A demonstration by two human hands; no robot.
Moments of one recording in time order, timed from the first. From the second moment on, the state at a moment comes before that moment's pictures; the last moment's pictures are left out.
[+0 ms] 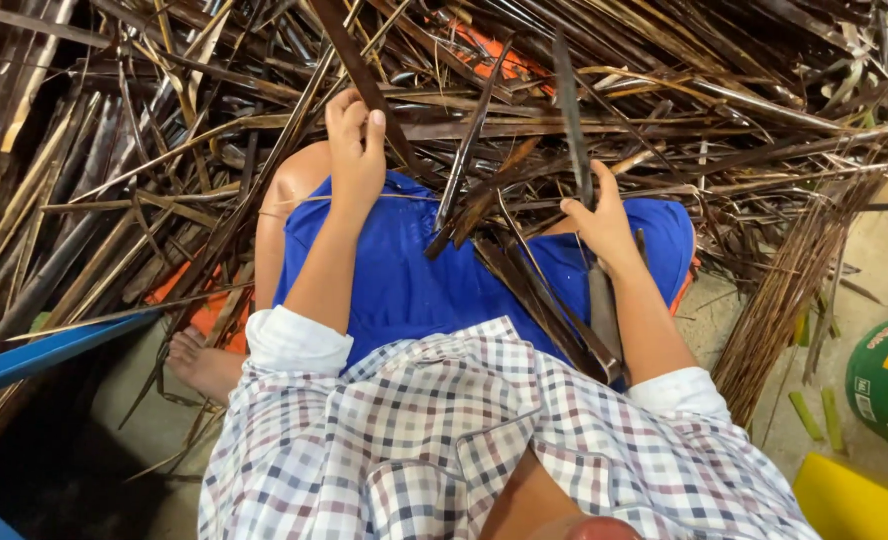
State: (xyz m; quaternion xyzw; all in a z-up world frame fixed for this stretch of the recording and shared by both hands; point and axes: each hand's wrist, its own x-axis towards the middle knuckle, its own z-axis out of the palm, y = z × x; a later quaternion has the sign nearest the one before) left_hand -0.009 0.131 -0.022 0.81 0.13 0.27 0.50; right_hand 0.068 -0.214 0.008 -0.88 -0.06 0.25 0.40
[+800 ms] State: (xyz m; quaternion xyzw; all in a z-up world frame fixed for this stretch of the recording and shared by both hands) left_hand -0.022 0.068 0.042 0.87 0.04 0.32 0.36; right_hand 0.004 -0.148 0.087 -0.34 -0.24 0.48 0.77
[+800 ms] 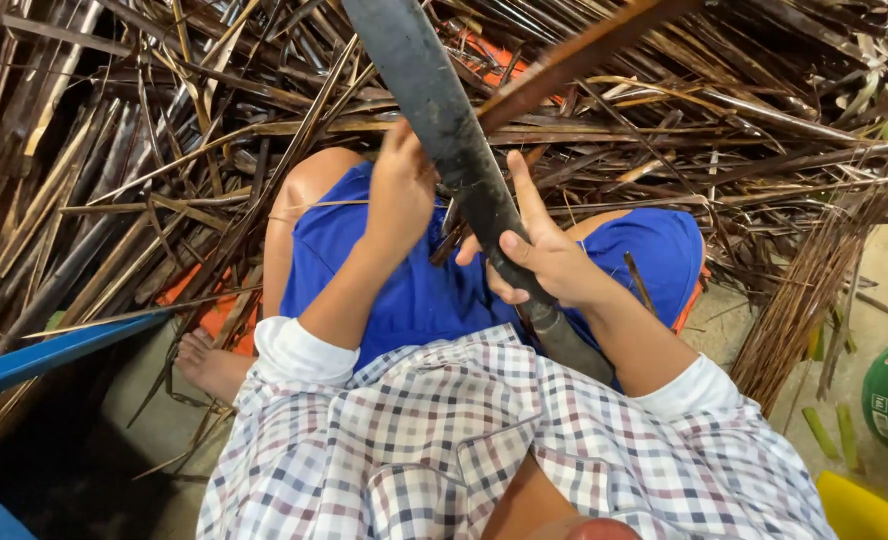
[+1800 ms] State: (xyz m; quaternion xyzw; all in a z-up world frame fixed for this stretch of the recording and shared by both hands) left_hand -0.035 -0.001 0.081 0.53 -0.01 0.13 0.84; right_hand 0.001 -0.171 0.087 -0.15 -0.28 0.52 0.79
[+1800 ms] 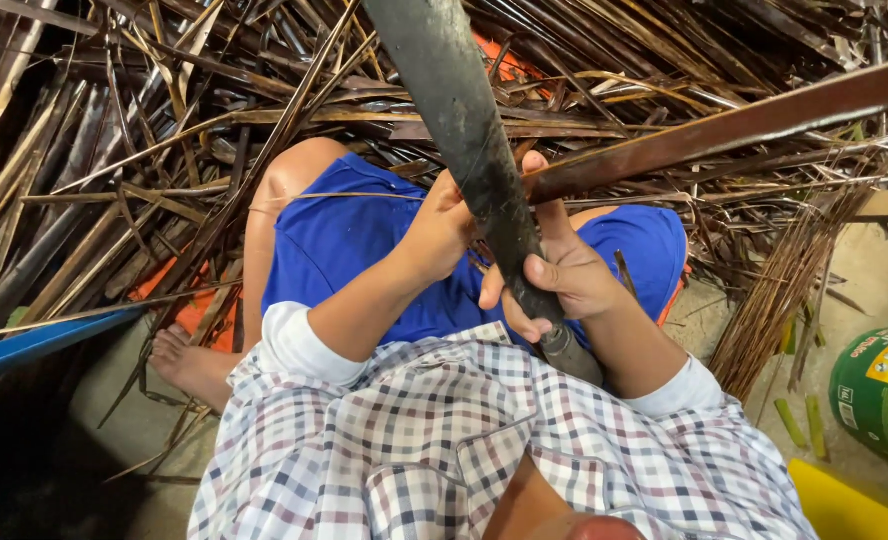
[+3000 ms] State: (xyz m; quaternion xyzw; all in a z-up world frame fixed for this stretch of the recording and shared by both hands) left_hand -0.044 0.017 0.094 0.54 0.06 0.15 0.82; right_hand 0.004 -0.163 0.115 -0.29 -0.26 0.49 0.78
